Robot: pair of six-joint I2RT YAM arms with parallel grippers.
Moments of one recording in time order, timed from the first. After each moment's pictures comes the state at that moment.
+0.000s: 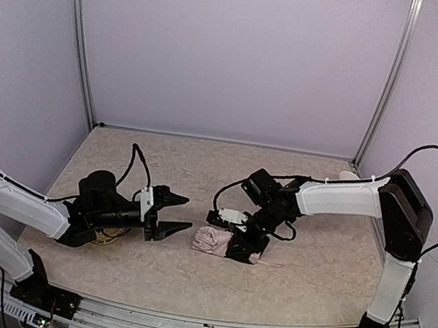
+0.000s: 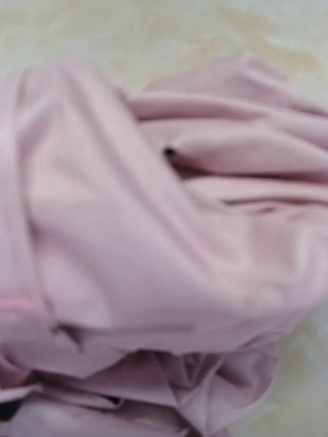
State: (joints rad) left arm -0.81 1.38 0.40 0.94 0.43 0.34; right arm 0.84 1.92 1.23 -0.54 -0.40 -0.55
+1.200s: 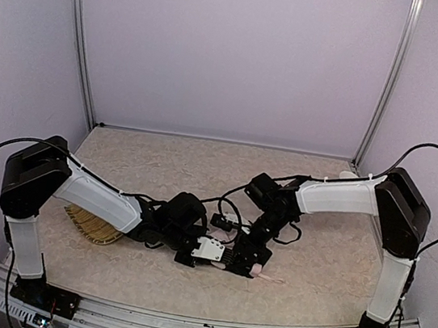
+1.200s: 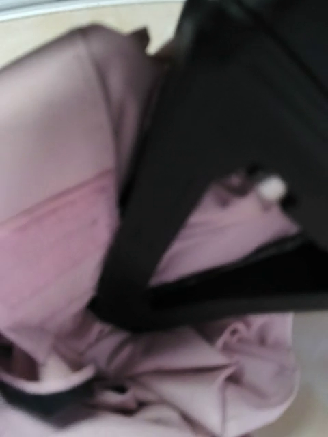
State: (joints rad) left arm -1.01 1.89 0.94 0.11 0.19 0.89; right arm 0.79 1.95 1.27 -0.66 -0.63 -0.43
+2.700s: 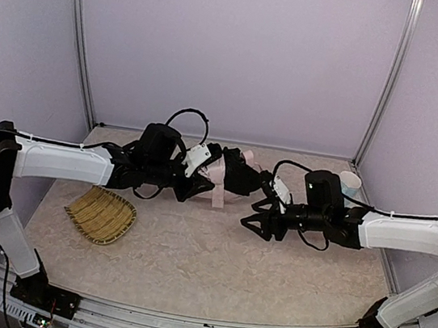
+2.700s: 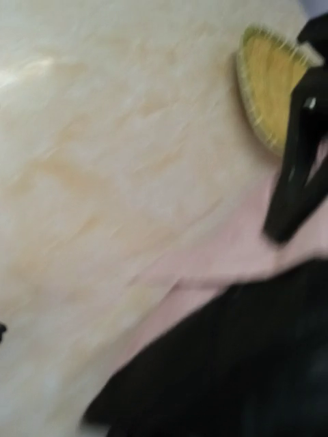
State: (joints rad) left arm -0.78 1.68 1.11 0.05 0.16 0.29; right arm 0.72 1.39 0.74 0.15 -0.41 -0.10
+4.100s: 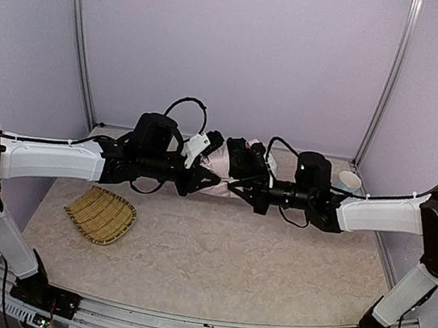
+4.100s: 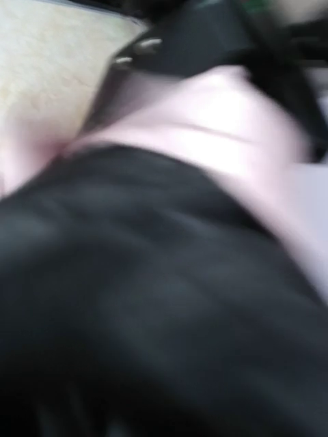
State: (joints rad) left arm -0.80 1.60 1.15 0.01 0.24 0.20; right arm 0.70 1.63 0.90 0.52 -0.61 0.05
